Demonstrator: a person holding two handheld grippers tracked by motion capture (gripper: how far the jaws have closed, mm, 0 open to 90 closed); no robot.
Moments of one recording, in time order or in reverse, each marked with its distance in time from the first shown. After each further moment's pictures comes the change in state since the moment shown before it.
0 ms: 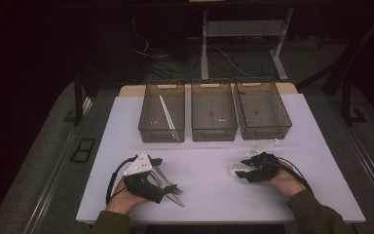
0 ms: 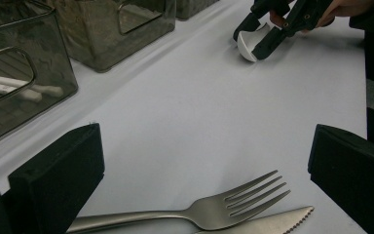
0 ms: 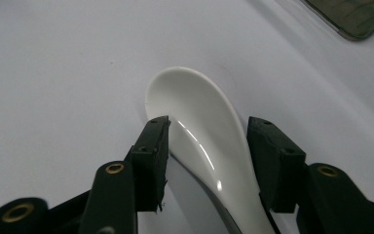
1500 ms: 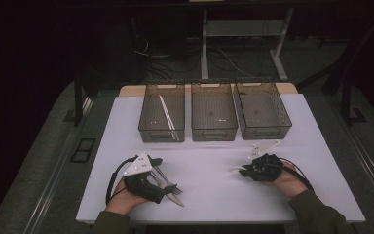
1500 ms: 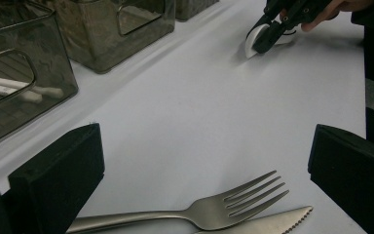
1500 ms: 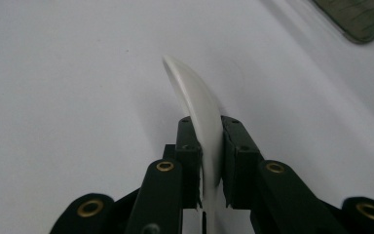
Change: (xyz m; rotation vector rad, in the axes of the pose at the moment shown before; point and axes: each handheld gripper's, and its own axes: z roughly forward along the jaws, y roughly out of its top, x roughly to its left) left arm -0.001 0.001 -0.001 -0.001 0.001 0.004; right arm 0.004 0.000 -0.010 0.024 0.013 -0.049
